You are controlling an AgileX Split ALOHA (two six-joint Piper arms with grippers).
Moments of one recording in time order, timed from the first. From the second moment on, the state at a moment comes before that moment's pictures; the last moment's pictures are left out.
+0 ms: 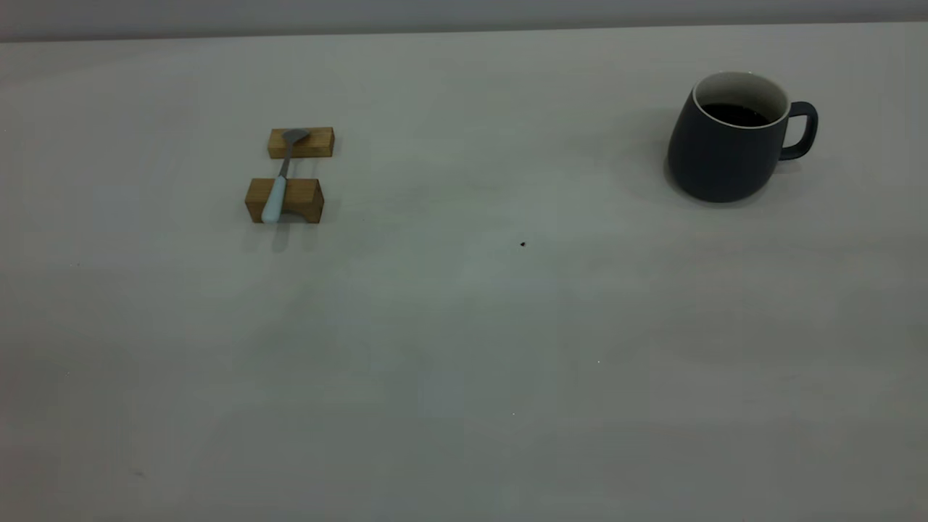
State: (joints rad) left arm 0.01 -0.02 -0.49 0.11 1.13 -0.14; right arm 0.03 0.02 -0.47 0.00 1.13 0.01
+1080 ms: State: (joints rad) left arm 0.01 -0.02 -0.49 0.11 1.13 -0.14; right arm 0.03 1.54 -1.07 0.07 0.83 -0.62
